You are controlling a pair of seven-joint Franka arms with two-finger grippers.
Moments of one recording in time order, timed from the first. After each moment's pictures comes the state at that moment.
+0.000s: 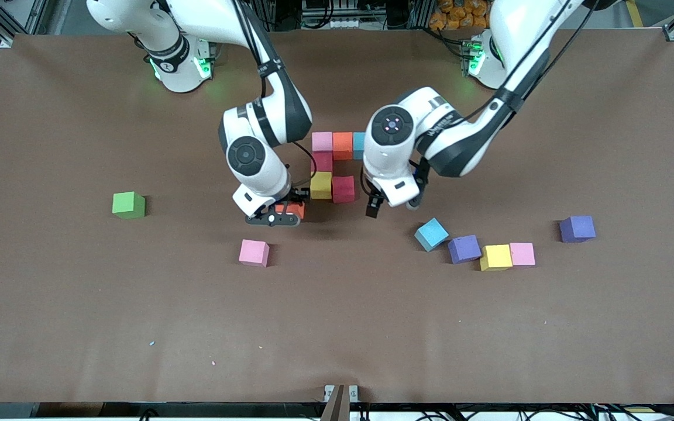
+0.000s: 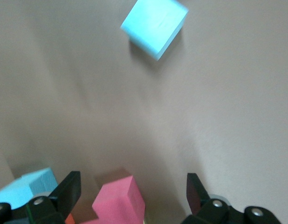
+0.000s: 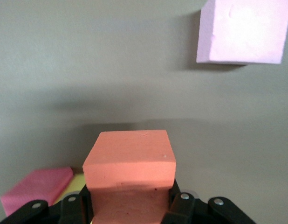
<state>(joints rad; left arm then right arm) -0.18 0.55 -0.59 -1.65 0.31 2.06 -2.08 1.17 0.63 -0.63 -1.72 0.57 2.14 0.39</state>
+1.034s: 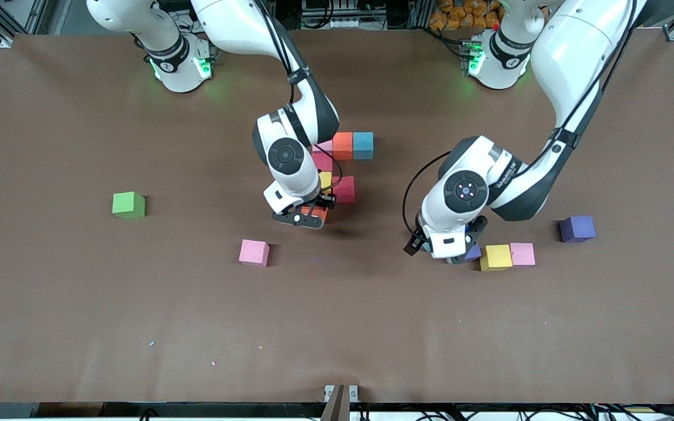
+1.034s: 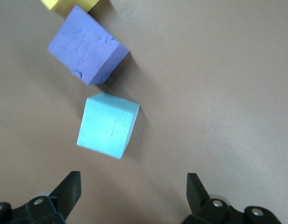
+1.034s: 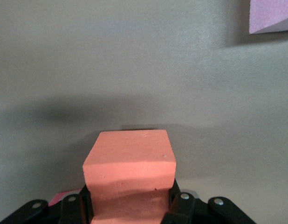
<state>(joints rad) -0.03 0.68 -0.57 -1.54 0.31 2.04 -1.55 1.16 0.73 -0.54 -1.65 0.57 2.21 0.56</state>
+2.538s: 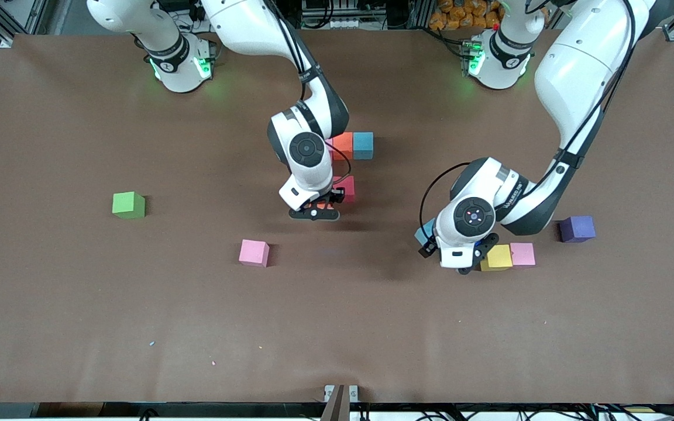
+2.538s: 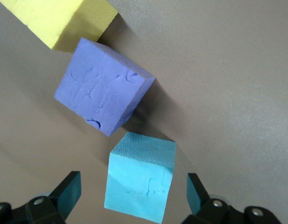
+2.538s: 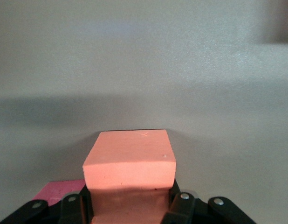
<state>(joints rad) 0.00 0.72 -0.53 -1.59 0.36 2.03 -1.41 1.17 0.75 -0.49 -1.64 0.49 2.24 0.52</state>
